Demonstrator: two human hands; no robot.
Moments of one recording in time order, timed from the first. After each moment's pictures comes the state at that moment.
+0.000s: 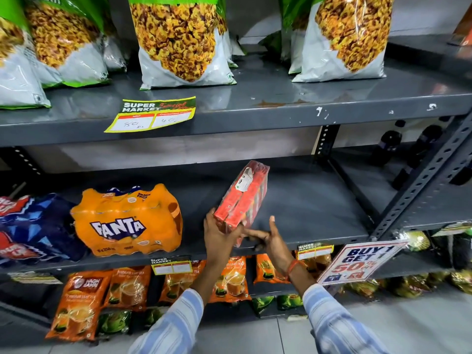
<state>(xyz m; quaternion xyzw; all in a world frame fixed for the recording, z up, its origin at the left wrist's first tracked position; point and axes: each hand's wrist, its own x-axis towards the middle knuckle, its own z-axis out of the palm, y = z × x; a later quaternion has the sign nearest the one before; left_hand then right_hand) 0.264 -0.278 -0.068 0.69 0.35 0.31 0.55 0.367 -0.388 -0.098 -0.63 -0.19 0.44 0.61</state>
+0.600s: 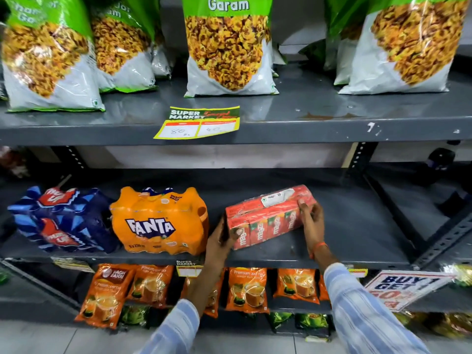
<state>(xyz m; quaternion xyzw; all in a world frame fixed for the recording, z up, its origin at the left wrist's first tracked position) 0.225 -0.226 -0.072 0.69 0.36 0.23 0.58 0.431 -0.350 -0.081 -0.69 -0.10 0.16 0.70</state>
